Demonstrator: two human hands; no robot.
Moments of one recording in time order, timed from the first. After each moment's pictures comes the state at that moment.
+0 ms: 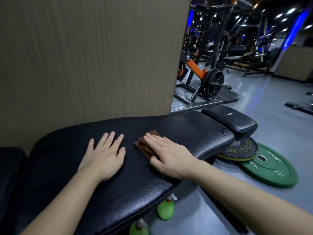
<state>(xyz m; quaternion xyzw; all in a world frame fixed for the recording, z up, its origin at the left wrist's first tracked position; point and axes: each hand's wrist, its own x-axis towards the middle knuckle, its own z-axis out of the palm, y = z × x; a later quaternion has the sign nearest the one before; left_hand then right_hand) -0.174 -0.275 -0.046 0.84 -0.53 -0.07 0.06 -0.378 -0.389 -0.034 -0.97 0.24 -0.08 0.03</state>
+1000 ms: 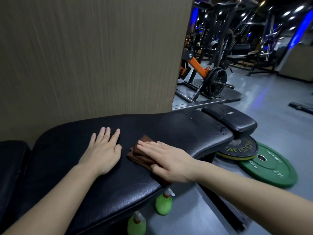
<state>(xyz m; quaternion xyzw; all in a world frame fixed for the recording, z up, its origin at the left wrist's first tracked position) -0.173 -0.272 -0.046 0.84 -0.54 -0.07 0.10 -0.401 -0.381 -0.032 -0.99 0.10 -0.05 0.05</state>
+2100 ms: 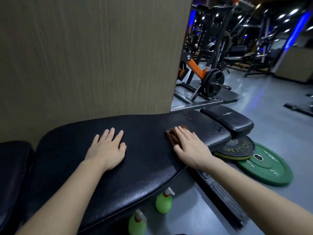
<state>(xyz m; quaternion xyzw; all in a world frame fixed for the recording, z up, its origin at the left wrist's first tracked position) -0.174 -0.279 -0.043 0.84 -0.53 -0.08 0.06 -0.430 -0.425 -0.039 -0.91 0.41 -0.10 0.04</state>
